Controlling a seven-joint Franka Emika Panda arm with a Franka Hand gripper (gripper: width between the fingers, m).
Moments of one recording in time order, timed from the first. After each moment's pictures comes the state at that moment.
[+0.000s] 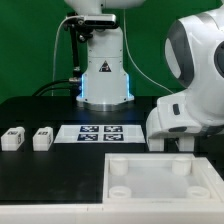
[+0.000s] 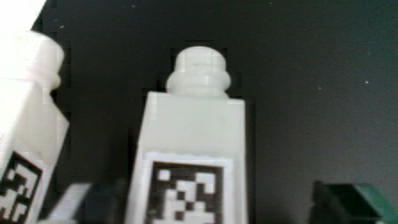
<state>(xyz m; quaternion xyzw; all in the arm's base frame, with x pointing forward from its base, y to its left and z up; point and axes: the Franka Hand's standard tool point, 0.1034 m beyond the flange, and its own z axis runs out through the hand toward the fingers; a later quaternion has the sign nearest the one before) 0.378 0.173 0.009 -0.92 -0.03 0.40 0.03</state>
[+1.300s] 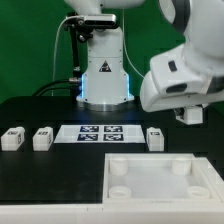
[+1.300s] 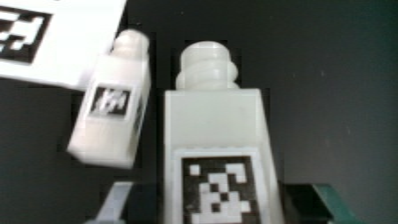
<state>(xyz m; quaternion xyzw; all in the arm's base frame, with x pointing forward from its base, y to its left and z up) 0.462 0.145 0.103 -0.96 -0.06 0.27 0.05</state>
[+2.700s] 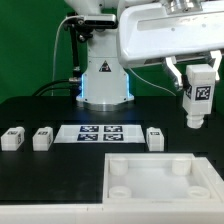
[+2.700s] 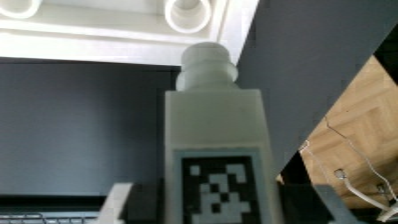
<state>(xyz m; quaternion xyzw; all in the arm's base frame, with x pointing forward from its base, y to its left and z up) 0.589 0.110 0.177 -0.96 -0.06 -0.27 0.06</state>
